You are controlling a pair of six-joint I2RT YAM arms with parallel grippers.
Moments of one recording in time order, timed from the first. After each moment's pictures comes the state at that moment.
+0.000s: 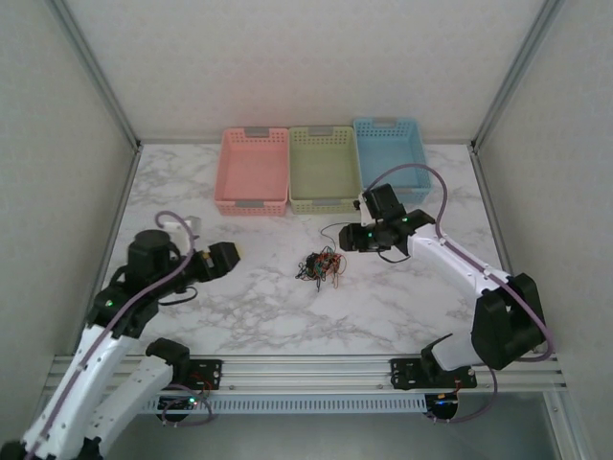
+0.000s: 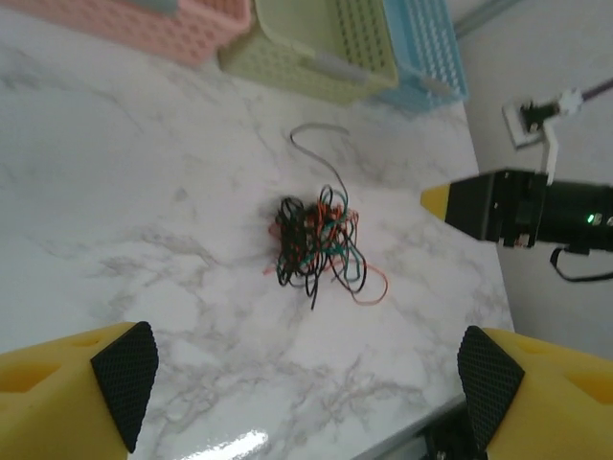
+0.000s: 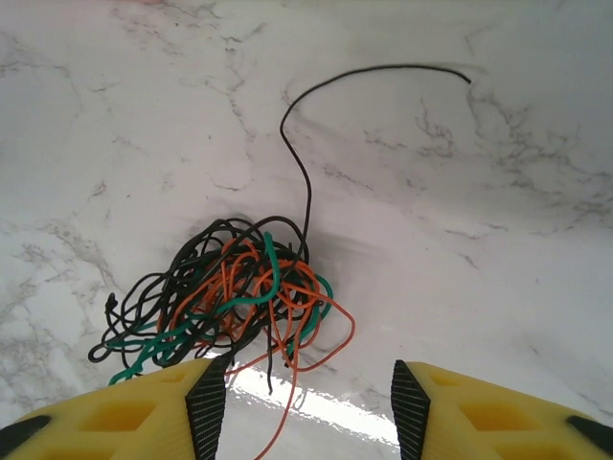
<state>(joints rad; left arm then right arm) -0.43 0.67 0.77 -0.68 0.29 -0.69 0.52 1.43 1.02 -0.62 -0.19 0.38</state>
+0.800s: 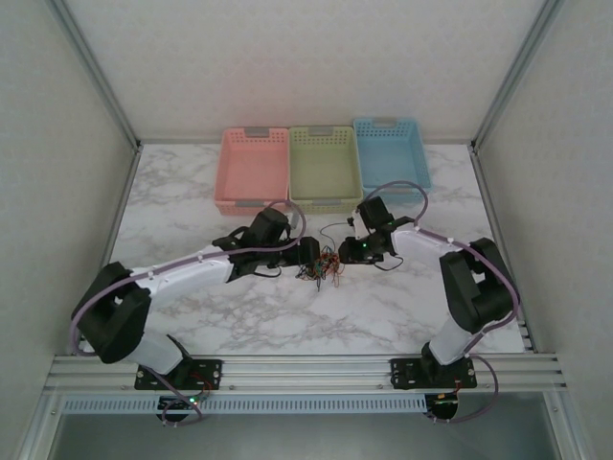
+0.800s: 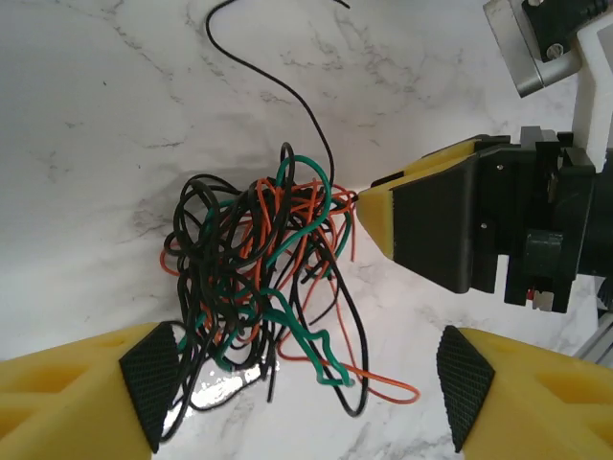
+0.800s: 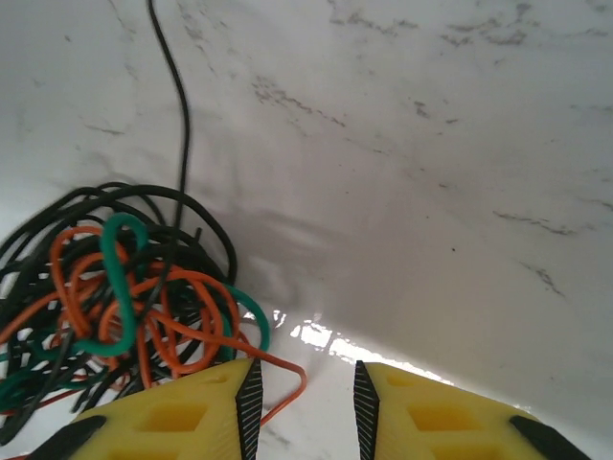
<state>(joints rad) -0.78 1.50 0.89 -0.16 0.17 -0.80 0.47 1.67 0.94 -0.46 -0.31 0.30</state>
